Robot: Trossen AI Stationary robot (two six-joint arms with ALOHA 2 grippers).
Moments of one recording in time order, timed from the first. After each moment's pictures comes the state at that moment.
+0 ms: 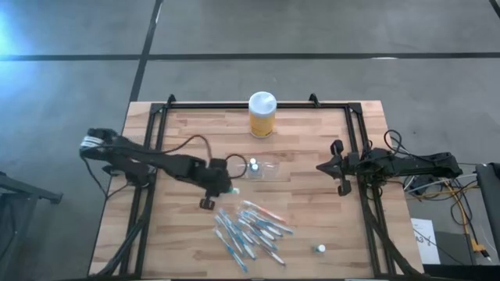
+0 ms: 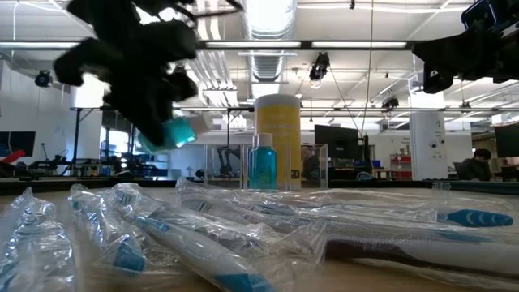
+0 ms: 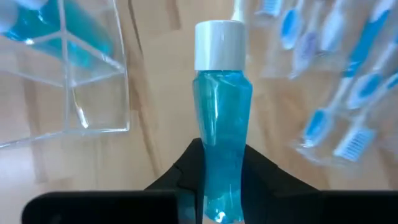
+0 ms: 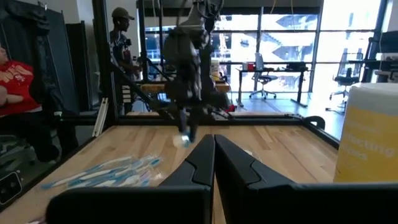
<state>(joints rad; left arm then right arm) -0.20 1.42 0.90 -0.52 -0.08 0.08 0.05 0.13 0.01 0.22 0.00 0.04</state>
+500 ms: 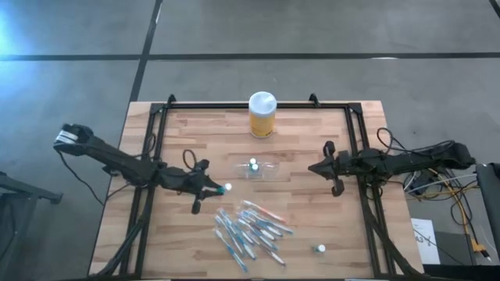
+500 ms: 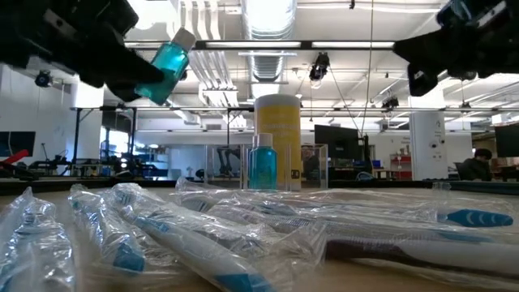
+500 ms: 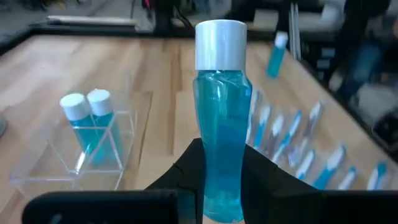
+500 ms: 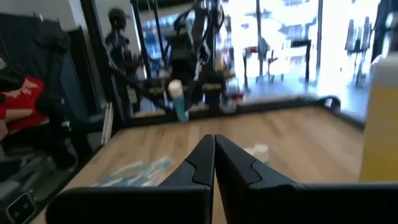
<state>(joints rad) -0.31 1.04 0.31 0.48 -0.20 -0.16 0.07 0.54 0.09 0.49 0.03 0.18</state>
